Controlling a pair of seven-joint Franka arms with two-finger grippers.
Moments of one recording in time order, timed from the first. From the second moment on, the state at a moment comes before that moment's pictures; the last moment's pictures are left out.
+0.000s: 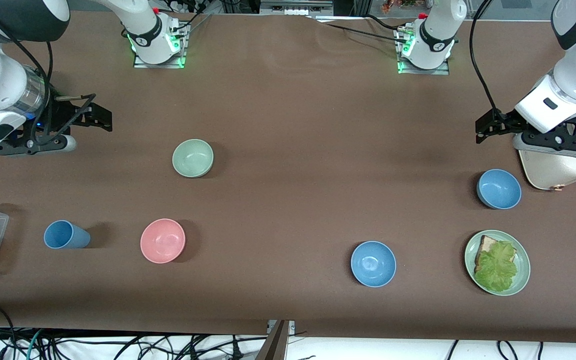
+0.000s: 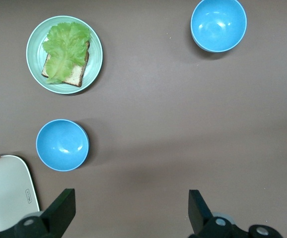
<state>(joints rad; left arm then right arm) 0.10 -0.02 -0.18 -1.79 0.00 1.78 0.05 0.50 0.14 -0.37 -1.52 0.06 1.50 0.02</state>
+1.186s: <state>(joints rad) 0.10 -0.02 -0.18 -1.79 0.00 1.78 0.05 0.51 0.08 -0.25 -2.25 0.06 2.31 0.16</state>
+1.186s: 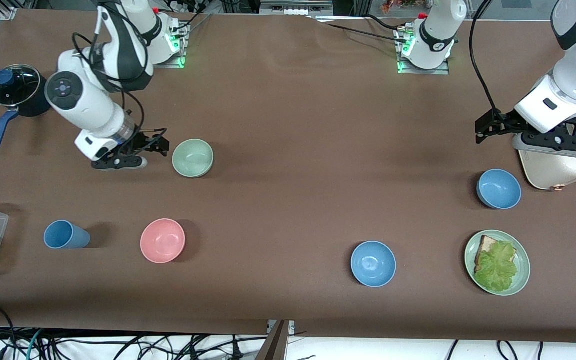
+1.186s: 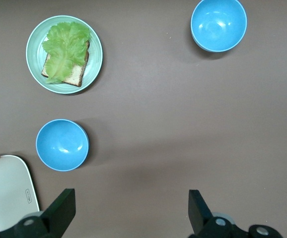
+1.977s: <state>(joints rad) 0.10 -0.02 -0.18 -1.79 0.00 1.78 0.05 0.51 0.15 -0.22 -2.46 0.06 2.60 0.25</state>
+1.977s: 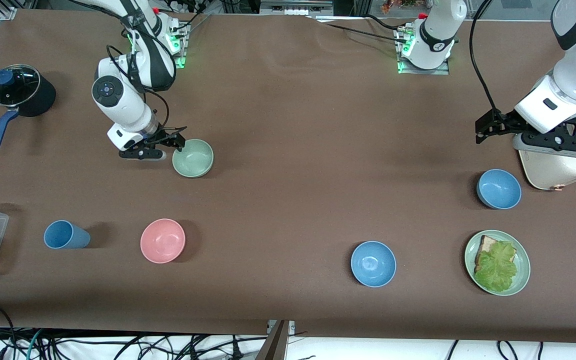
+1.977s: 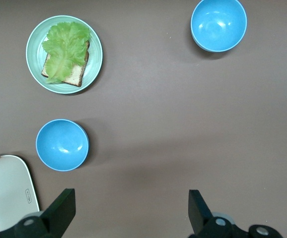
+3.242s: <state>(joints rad) 0.10 -0.02 -0.18 -1.79 0.00 1.78 0.05 0.51 0.21 -0.17 -2.42 0.15 2.67 0.27</state>
